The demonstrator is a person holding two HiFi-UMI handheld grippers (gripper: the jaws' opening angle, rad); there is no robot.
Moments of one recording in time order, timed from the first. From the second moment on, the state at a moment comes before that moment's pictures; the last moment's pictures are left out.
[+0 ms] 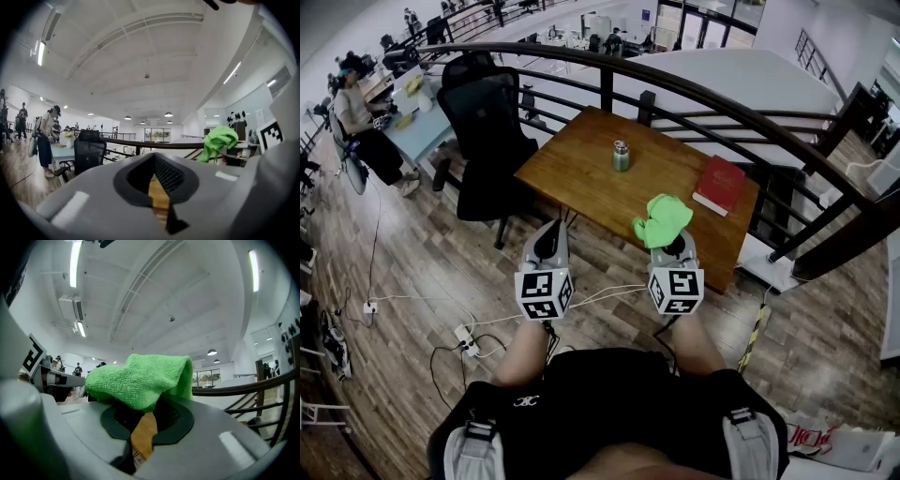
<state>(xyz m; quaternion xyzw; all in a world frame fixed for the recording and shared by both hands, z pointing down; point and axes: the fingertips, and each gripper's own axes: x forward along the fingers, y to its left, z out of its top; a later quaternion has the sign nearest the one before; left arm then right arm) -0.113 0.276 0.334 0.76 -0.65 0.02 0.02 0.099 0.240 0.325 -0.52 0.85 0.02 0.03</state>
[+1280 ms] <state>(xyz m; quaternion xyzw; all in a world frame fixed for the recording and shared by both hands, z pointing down) -0.096 0.209 0.374 0.75 -0.66 0.03 0.03 0.112 0.177 0.344 -0.50 0.86 0.01 0.04</state>
